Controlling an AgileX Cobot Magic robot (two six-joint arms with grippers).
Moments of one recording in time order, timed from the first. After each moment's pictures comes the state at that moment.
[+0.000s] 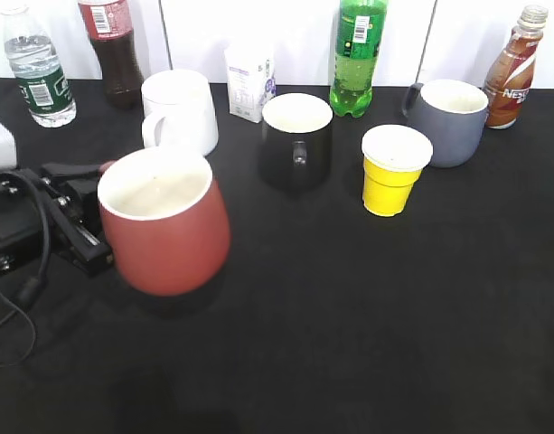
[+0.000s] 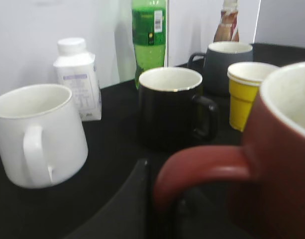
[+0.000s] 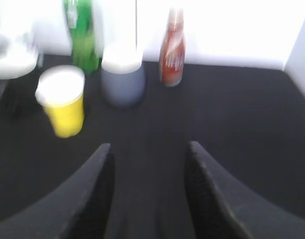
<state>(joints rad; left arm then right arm) -0.30 1.56 -0.32 0.53 -1.09 -0.17 0.05 0.08 -0.48 0.06 0.69 -0.06</state>
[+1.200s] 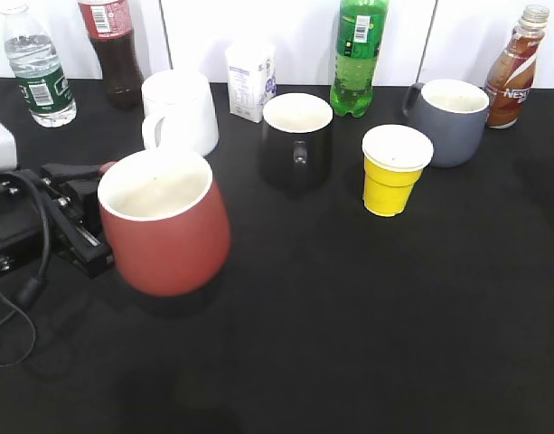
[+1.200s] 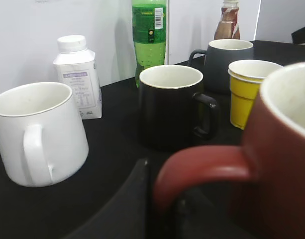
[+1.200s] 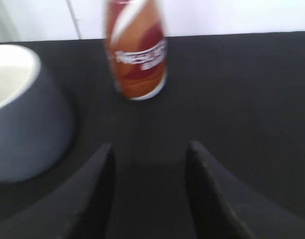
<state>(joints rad) -0.30 1.56 -0.32 0.53 -1.09 -0.17 -0.25 1.71 -0.71 -0.65 -0.59 0.53</state>
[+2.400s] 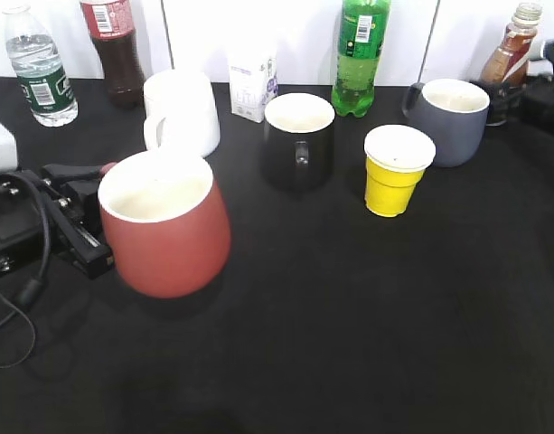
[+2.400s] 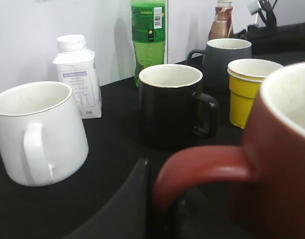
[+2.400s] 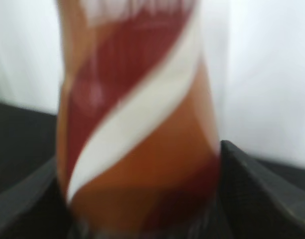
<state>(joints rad) -0.30 1.56 -0.32 0.53 -1.09 -0.17 -0.18 2.35 -1.40 -0.73 -0.85 0.49</state>
